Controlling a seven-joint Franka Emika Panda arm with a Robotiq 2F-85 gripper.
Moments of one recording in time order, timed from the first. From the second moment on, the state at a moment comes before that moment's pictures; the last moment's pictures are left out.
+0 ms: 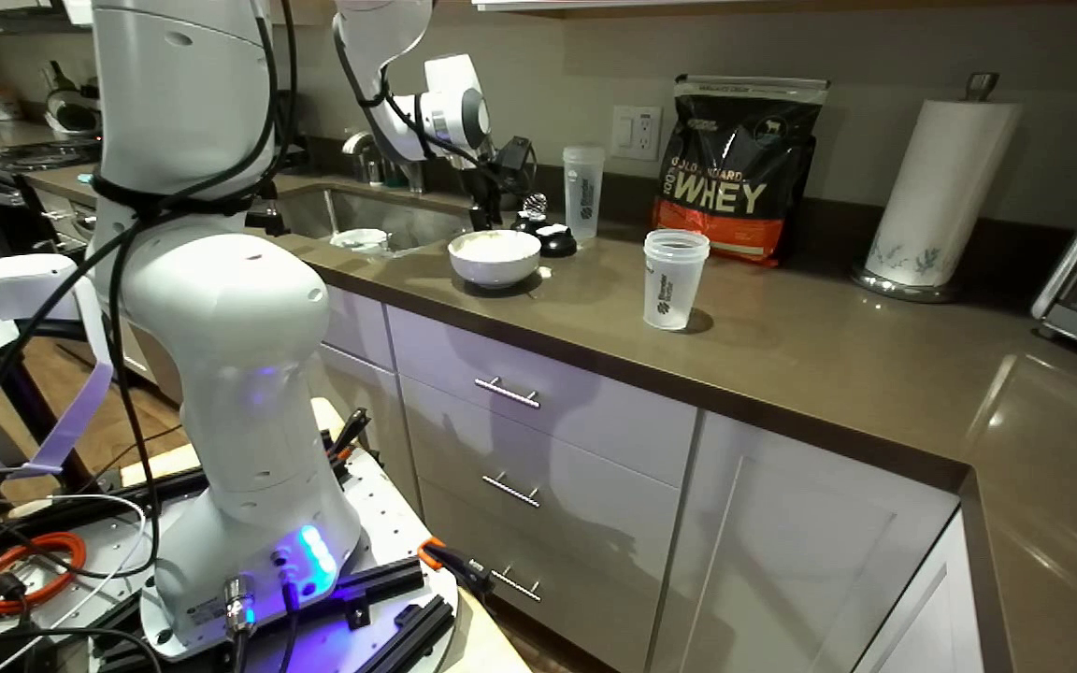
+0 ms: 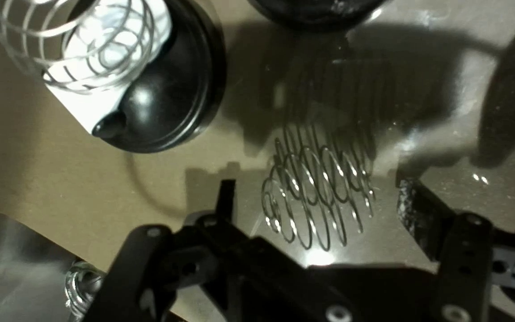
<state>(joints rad) 0.31 0.26 0.30 -2.06 -0.33 2.58 -1.45</state>
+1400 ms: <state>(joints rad) 0.31 0.28 0.30 -2.06 -0.35 2.57 -1.49</state>
